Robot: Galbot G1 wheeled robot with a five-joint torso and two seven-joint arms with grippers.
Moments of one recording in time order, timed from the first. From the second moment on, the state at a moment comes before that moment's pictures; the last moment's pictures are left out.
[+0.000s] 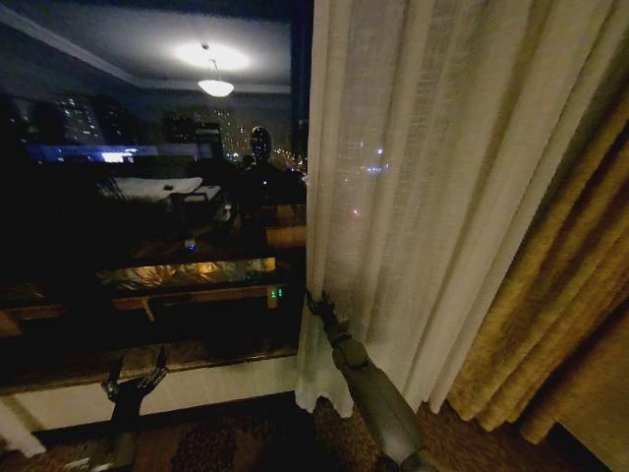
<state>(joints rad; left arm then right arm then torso) 1.59 -1.36 -0.89 -1.87 -0.48 -0.35 0.09 -0.72 1.45 0.14 1.21 0.23 0.18 -0.03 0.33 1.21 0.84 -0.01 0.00</state>
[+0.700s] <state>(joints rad) 1.59 -1.36 -0.89 -1.87 -0.48 -0.35 0.09 -0.74 1.44 0.15 1.22 0.29 0.20 -0.10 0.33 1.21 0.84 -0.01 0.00</state>
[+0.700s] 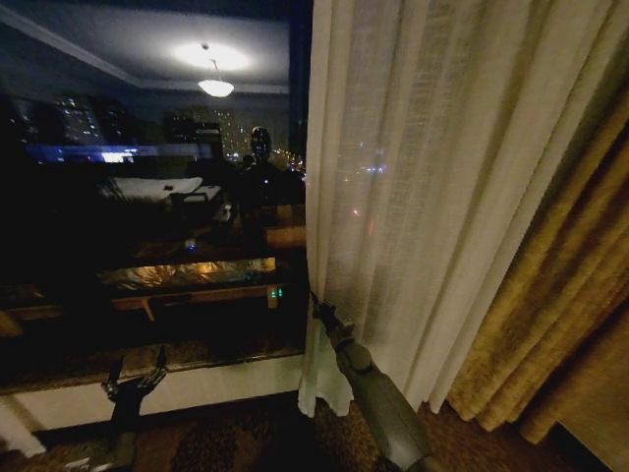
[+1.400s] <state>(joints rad) 1.59 -1.36 -0.89 -1.87 -0.48 -0.35 0.09 -0.76 1.41 0.17 1.24 0.30 0.20 -0.12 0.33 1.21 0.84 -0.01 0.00</state>
